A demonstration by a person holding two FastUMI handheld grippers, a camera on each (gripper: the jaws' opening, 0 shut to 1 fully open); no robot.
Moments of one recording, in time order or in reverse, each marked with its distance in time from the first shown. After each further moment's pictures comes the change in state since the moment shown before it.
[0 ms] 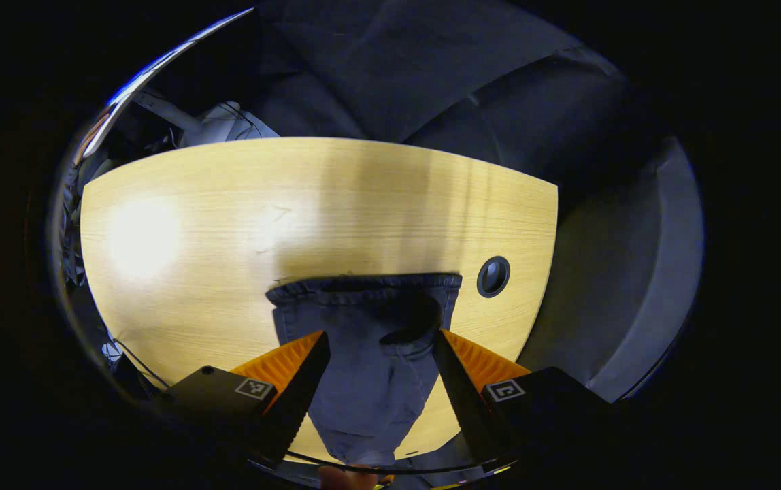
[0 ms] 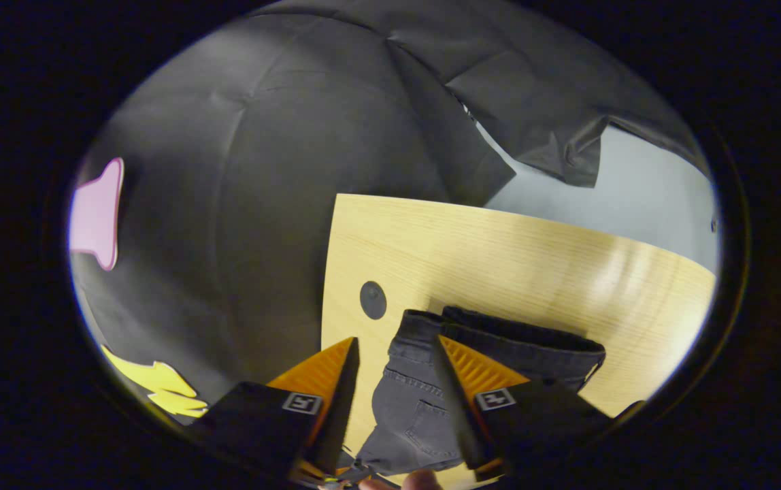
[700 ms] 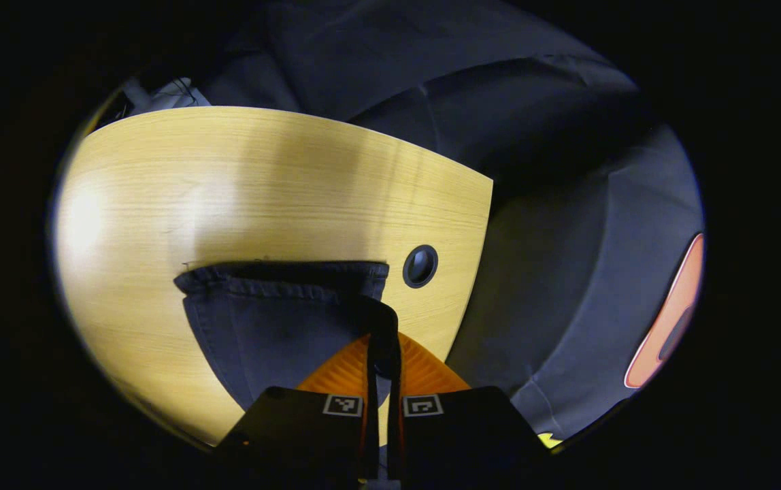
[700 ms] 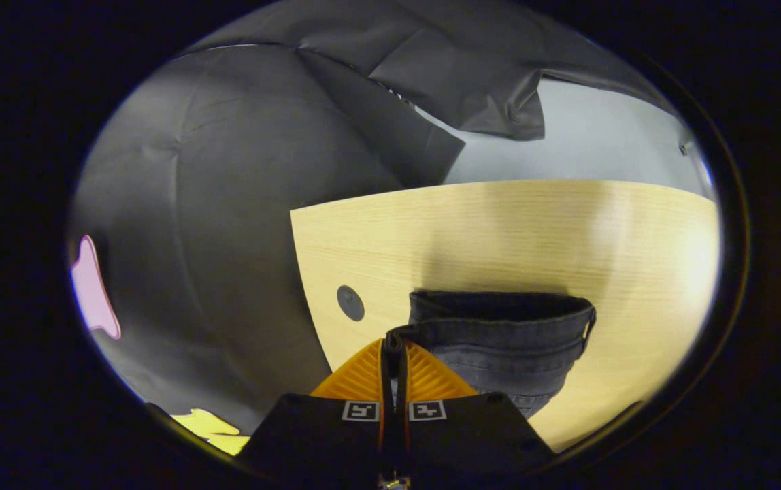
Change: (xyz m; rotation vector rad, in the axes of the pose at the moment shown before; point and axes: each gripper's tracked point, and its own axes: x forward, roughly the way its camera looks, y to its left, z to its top) left arm 0.026 -0.055 -0.013 -0.060 0.056 -0.322; right arm 0.004 -0.024 -0.001 0.335 0.069 -0.054
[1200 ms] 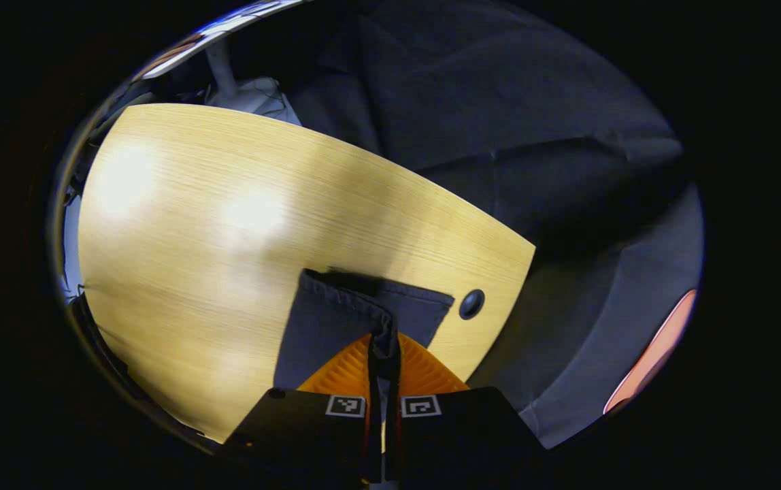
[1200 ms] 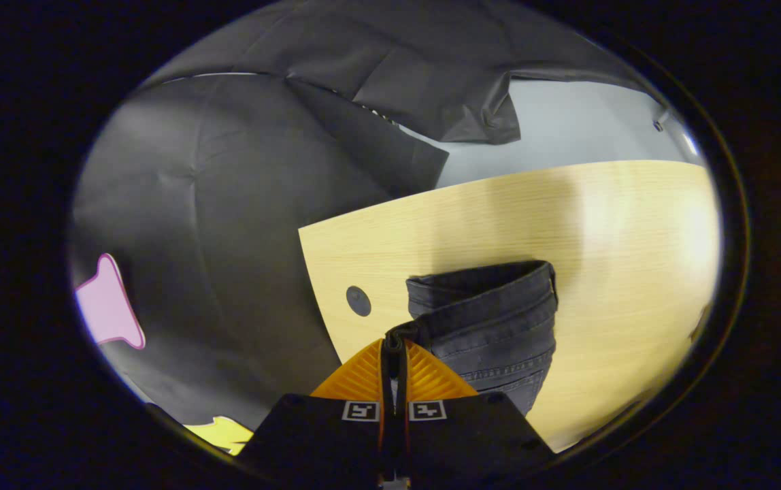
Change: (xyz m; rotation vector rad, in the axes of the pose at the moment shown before) left arm -0.061 0.044 0.012 -0.167 -0.142 0.101; right arm -0.041 0.010 -0.017 0.086 -0.075 -0.004
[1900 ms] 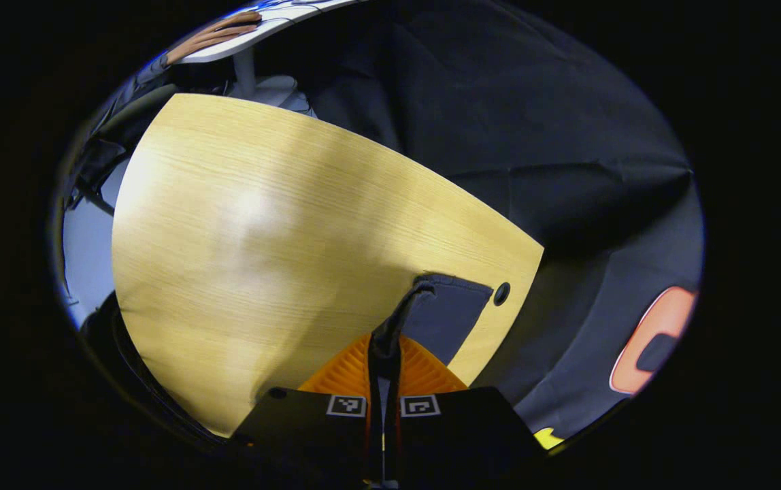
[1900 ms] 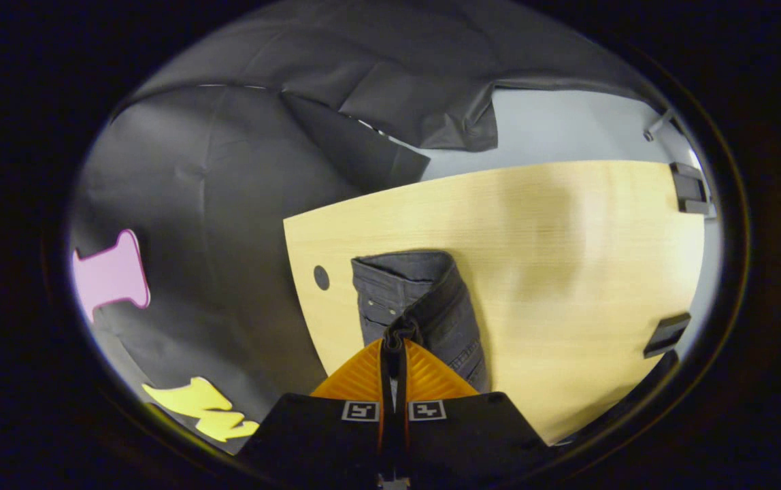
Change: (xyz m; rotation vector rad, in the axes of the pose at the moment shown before) left arm -0.084 0.117 0.018 -0.071 -0.009 0.012; right arm -0.090 -0.073 -0.014 -0.008 -0.018 -0.015
